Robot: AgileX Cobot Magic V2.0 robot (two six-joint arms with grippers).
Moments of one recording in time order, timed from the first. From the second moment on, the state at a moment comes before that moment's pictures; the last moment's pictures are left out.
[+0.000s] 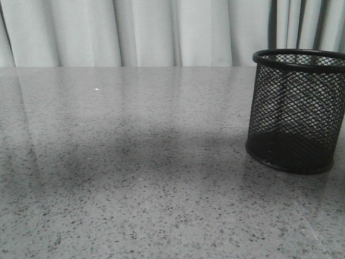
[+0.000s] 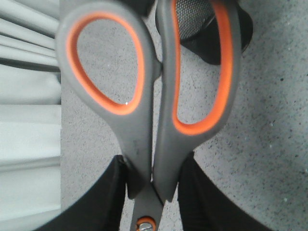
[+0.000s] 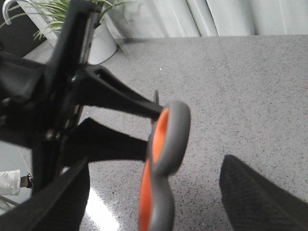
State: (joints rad) left arm -0.67 1.17 -1.27 -0.30 0.90 1.37; right arm 0.83 1.00 -0.92 0.35 0.22 0.09
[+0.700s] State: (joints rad) left arm -0.67 1.13 -1.27 -0.31 0.85 1.37; right arm 0.84 1.15 -1.01 0.37 0.19 0.09
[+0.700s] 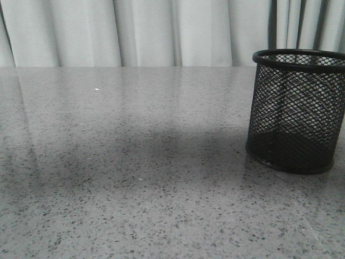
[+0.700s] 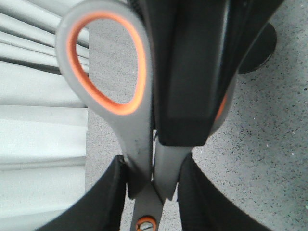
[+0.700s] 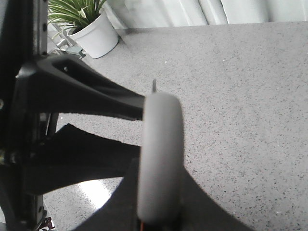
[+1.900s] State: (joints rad) left arm -0.67 0.69 -1.26 -0.33 1.14 0.96; right arm 0.62 1.04 -1.50 0.01 1.27 0.09
